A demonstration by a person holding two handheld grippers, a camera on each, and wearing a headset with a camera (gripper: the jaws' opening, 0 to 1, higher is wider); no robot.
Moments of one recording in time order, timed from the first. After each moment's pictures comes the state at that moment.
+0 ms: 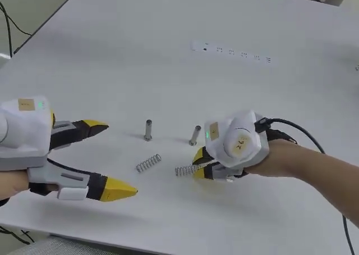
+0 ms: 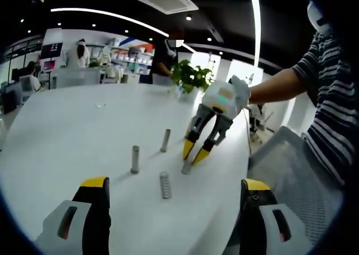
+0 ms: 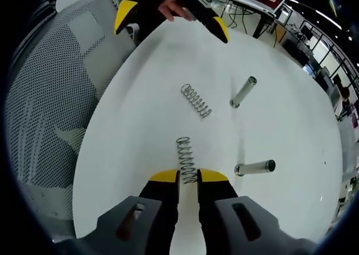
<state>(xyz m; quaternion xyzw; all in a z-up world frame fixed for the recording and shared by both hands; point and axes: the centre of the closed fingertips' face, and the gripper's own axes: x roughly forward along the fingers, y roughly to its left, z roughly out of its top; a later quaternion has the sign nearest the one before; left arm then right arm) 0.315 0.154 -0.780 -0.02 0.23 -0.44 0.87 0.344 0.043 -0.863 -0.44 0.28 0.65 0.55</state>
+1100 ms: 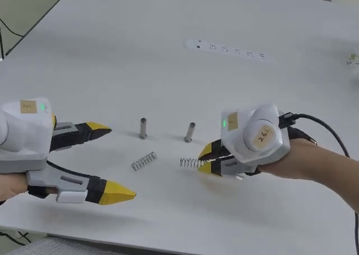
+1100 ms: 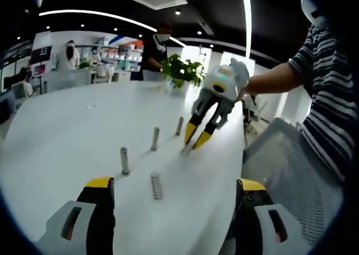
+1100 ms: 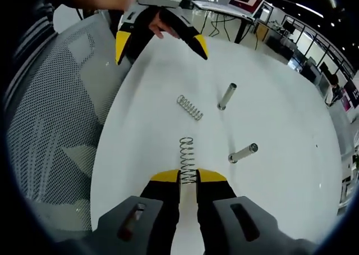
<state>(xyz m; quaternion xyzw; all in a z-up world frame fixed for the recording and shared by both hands) 0.307 0.140 -0.778 0.01 0.23 -0.47 0.85 0.338 0.026 -0.825 -0.40 0.28 0.62 0.61</state>
